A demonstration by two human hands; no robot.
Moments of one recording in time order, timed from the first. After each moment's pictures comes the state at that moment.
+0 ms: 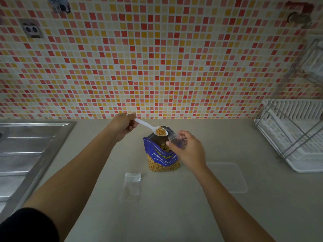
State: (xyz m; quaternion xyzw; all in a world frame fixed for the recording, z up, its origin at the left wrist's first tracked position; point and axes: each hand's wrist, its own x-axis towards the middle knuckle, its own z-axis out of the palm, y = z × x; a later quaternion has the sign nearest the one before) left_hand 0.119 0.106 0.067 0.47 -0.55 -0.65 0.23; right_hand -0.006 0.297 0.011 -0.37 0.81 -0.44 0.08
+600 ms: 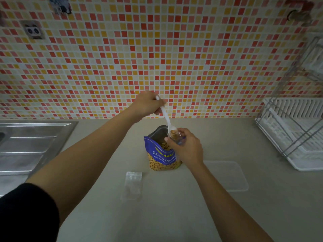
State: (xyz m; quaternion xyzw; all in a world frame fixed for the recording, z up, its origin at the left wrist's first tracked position) left_hand 0.075 0.143 0.131 0.33 -0.82 -0.44 0.19; right_hand 0.002 0.291 0.018 -0.33 0.82 -0.45 0.09
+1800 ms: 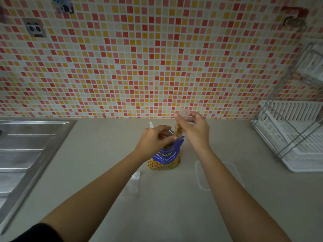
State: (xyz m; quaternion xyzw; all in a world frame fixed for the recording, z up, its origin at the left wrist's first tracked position) left_hand 0.102 0.202 0.043 0.24 -0.86 -0.38 0.25; right_hand -0.018 0.285 0.066 -0.25 0.74 -0.61 0.12
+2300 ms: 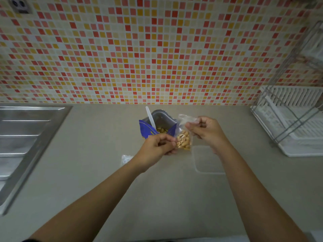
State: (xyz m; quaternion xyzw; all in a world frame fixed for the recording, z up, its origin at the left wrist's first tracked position) left_hand 0.125 0.256 0.017 0.24 -0.65 -0.70 0.17; right_hand -0.041 0.349 0.044 -0.33 0.69 -0.57 0.29
